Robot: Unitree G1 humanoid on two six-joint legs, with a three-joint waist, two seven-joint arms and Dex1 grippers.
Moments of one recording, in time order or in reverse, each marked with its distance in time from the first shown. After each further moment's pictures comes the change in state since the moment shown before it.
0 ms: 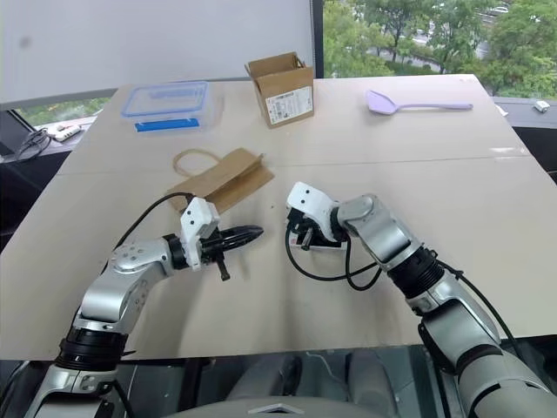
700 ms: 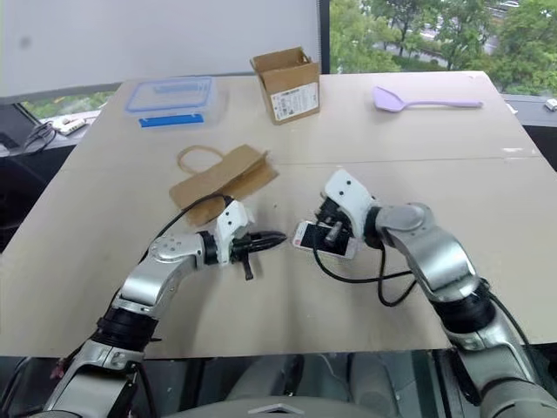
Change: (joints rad) left arm -0.144 -0.061 -0.146 0.176 0.097 -0.033 -0.021; right arm 0.252 -0.212 -0.266 -0.558 0.098 0.254 -0.131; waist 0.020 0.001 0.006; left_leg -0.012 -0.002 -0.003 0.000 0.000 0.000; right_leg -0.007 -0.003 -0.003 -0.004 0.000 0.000
